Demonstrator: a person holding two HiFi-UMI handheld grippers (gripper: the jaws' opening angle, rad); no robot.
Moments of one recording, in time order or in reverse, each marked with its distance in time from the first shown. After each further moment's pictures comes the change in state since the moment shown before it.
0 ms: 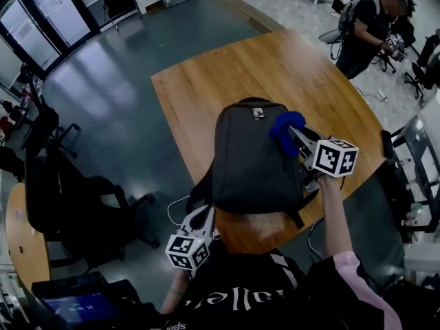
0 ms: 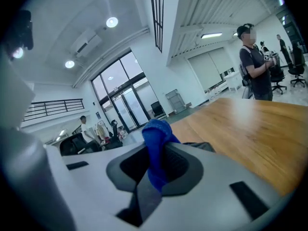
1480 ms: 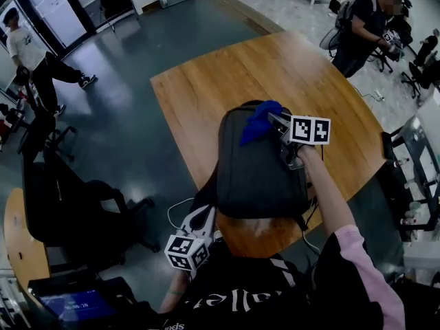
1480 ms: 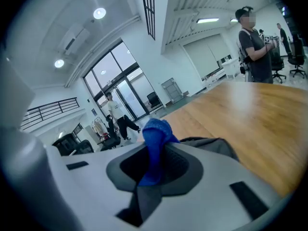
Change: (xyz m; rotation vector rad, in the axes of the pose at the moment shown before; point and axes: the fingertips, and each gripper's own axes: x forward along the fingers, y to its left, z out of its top) left arm 0.007 0.016 0.015 -0.007 0.003 -0.038; right arm 0.113 -0.024 -0.017 0.082 0.139 -0.006
